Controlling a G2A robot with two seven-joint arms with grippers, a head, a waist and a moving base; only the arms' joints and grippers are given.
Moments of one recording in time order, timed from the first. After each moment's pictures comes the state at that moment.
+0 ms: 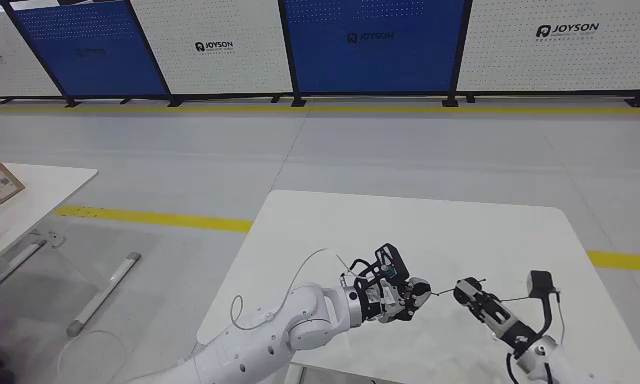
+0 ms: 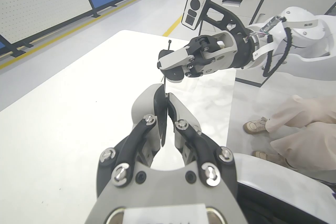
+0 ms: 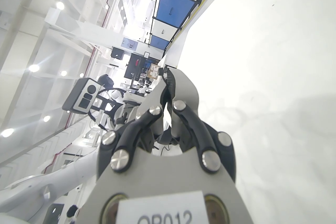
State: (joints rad) left arm 1.11 -1.09 -0.71 -1.68 0.87 -0.34 -0.16; right arm -1.62 -1.06 1.39 -1.76 0.14 -0.14 0.51
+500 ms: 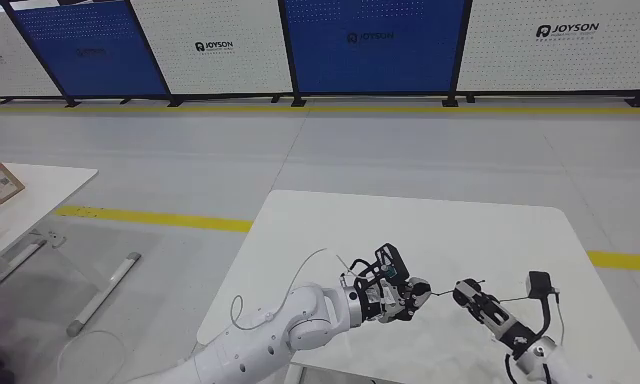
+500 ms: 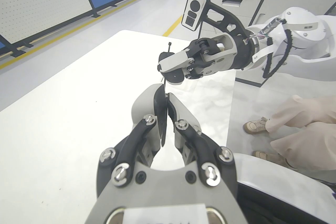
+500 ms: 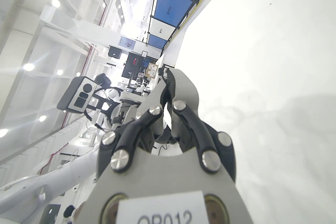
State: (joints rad) left arm 1.11 -1.09 -0.71 -1.68 0.87 -0.34 -0.16; right arm -1.62 -1.06 1.39 -1.76 0.12 -0.14 0.51
